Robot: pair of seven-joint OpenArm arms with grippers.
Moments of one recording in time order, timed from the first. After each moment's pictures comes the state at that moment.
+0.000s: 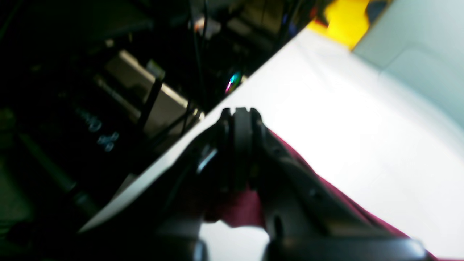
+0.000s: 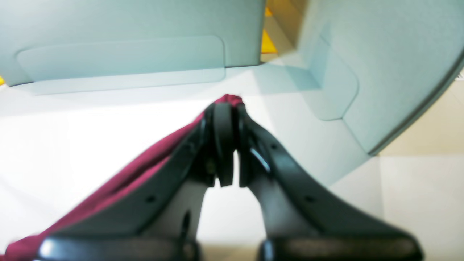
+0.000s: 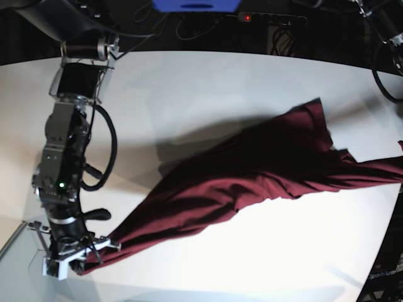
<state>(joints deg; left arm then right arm) 3.6 -25.2 -40.4 91.2 -36.9 -0.3 26.9 21.2 2.1 8.4 99.2 0.0 0.4 -40.7</state>
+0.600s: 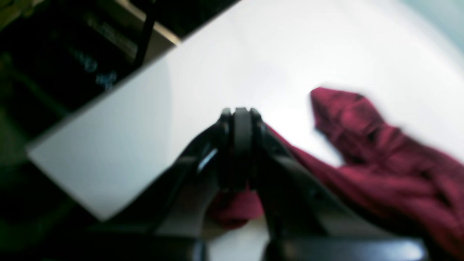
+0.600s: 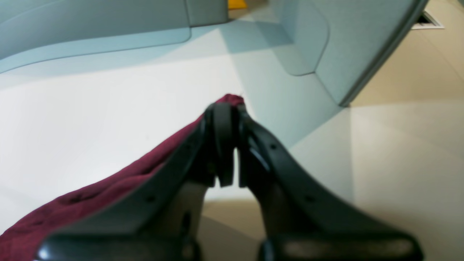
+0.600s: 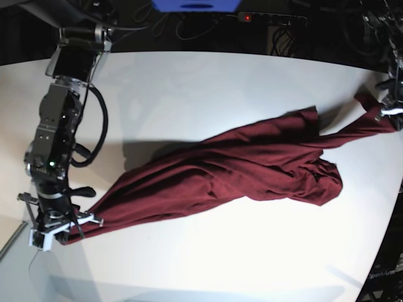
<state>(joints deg) 19.8 -15.3 -37.4 97.4 -36.4 -0.1 26.8 15.3 3.3 14.1 99.2 0.2 0.4 -40.7</state>
